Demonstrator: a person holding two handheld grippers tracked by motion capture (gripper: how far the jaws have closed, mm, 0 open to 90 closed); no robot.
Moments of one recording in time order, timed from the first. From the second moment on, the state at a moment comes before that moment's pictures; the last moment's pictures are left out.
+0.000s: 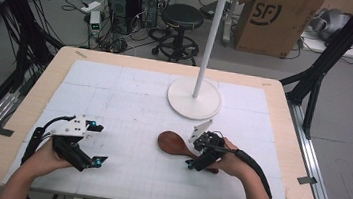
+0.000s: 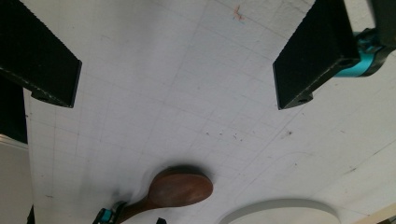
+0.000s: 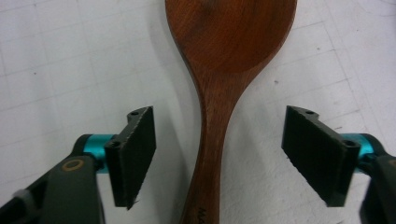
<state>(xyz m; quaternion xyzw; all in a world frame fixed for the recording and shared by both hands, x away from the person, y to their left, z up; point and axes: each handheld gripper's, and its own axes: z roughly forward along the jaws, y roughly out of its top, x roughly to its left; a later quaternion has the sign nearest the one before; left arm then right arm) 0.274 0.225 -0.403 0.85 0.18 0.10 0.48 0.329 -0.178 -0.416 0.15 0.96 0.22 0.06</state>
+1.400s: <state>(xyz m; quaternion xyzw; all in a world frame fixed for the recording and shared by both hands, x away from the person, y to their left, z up) 0.274 0.225 -0.407 0.85 0.18 0.09 0.48 0.334 -0.167 -0.414 0.15 0.97 0.19 0.00</state>
